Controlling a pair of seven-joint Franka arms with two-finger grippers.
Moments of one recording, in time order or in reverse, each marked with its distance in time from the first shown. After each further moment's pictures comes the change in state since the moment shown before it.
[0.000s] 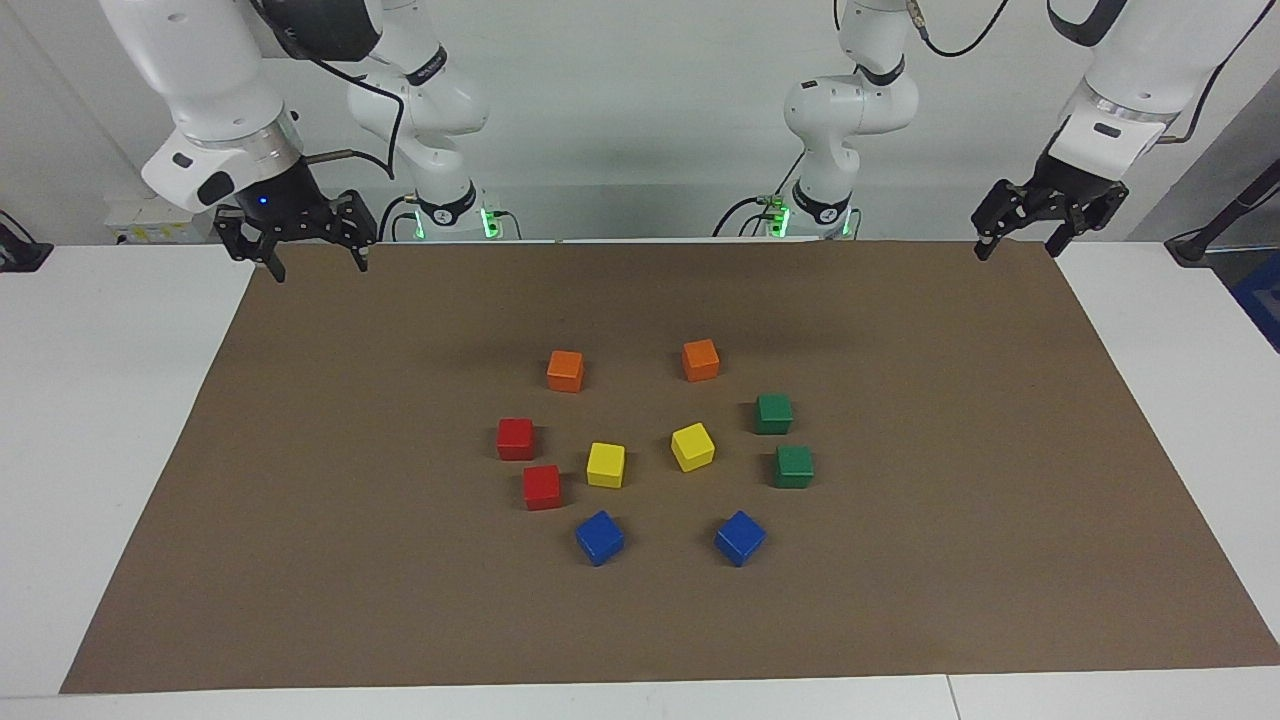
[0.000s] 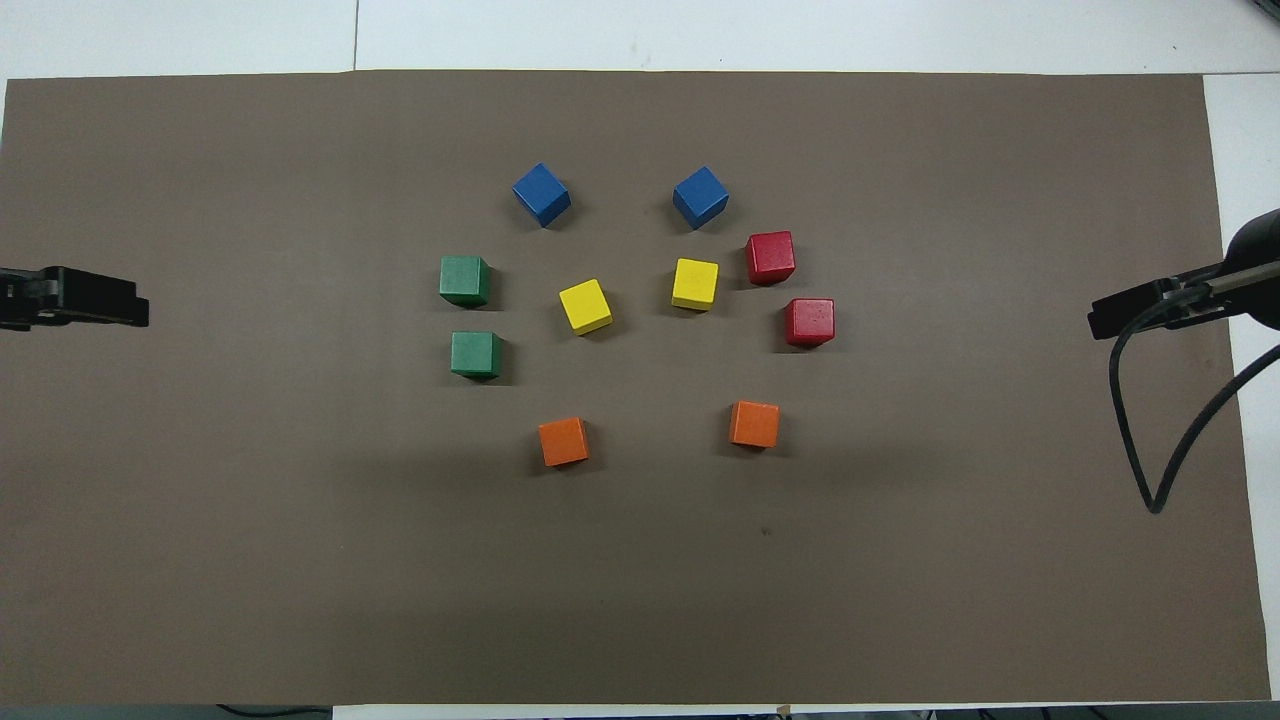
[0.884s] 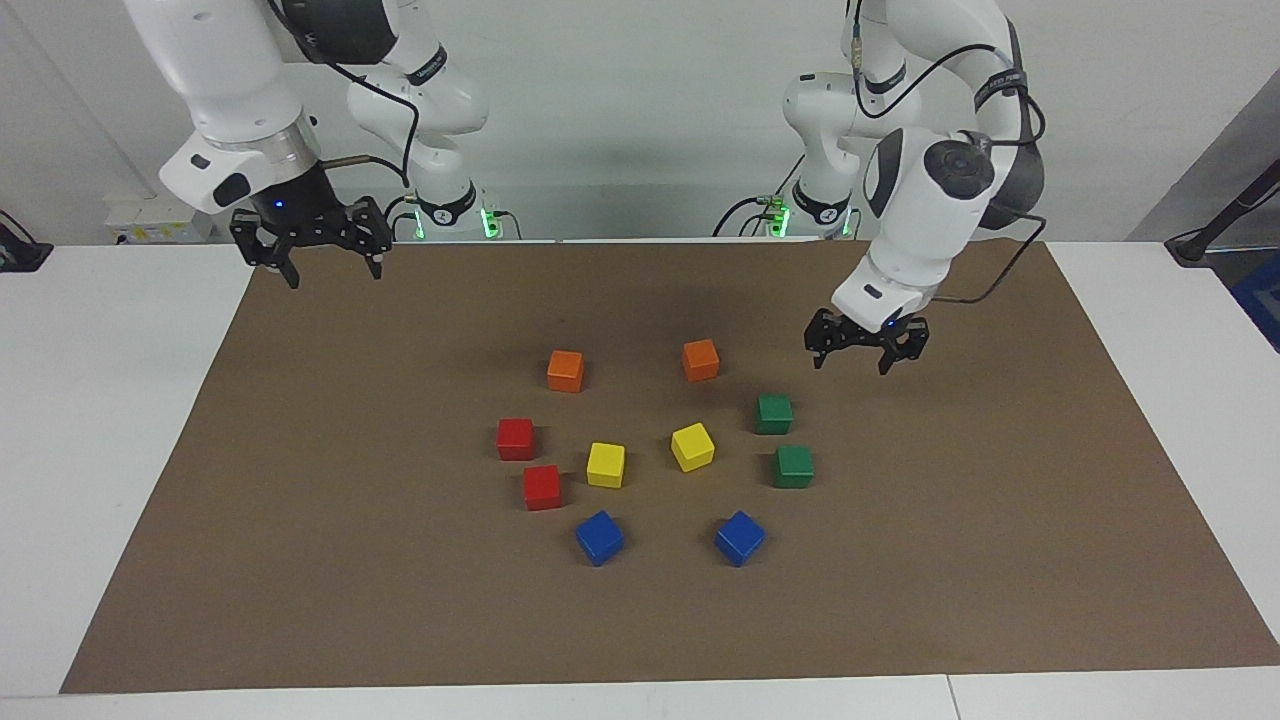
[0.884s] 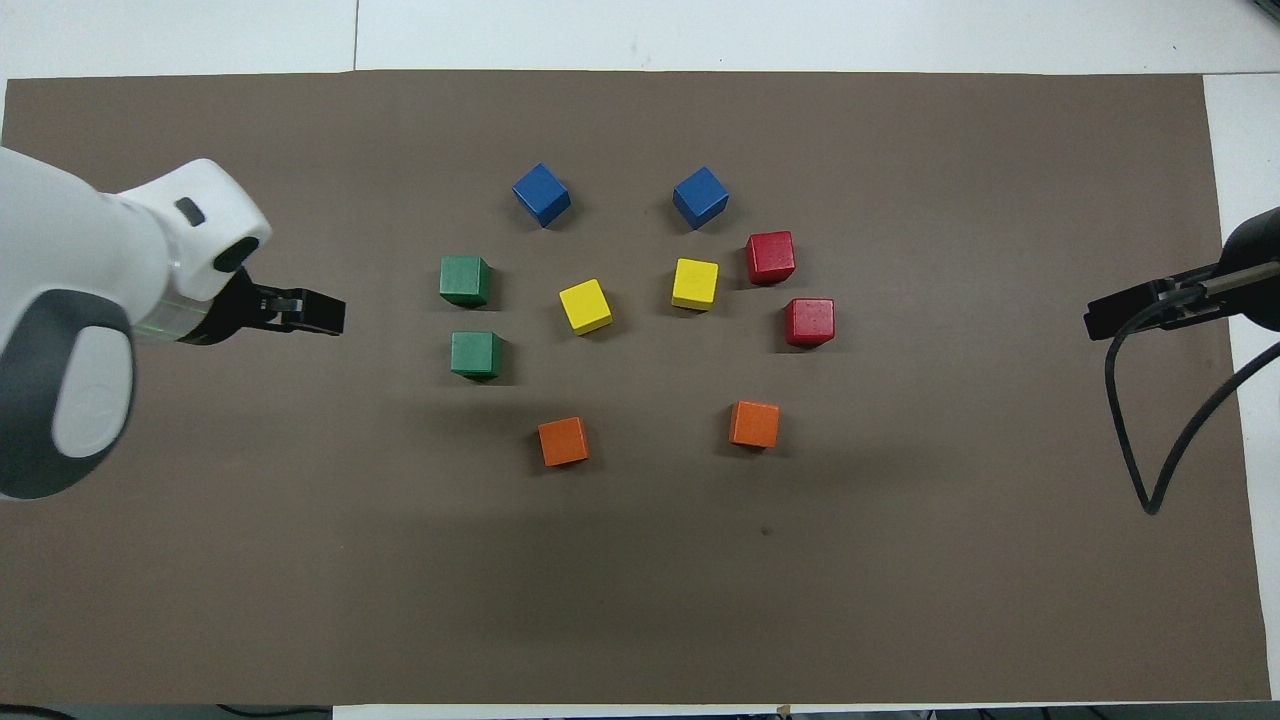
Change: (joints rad) left arm -0.263 0.195 -0.012 -0.312 -0.009 0.496 -0.099; right arm 0.162 0.026 0.012 -0.076 0.005 0.182 0.221
